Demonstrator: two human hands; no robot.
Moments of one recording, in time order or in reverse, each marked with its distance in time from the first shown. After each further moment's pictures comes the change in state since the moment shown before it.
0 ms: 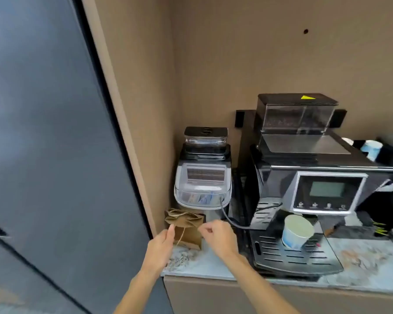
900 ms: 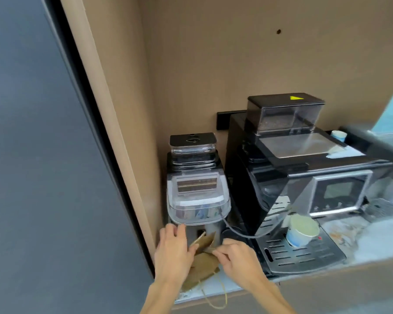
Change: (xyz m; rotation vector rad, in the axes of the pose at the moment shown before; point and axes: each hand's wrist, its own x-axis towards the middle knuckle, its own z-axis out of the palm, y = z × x) left_hand 0.039 0.048 -0.009 0.717 -0.058 0.556; right_hand -0.028 0.004 -0.006 -0.277 0.113 -0.114
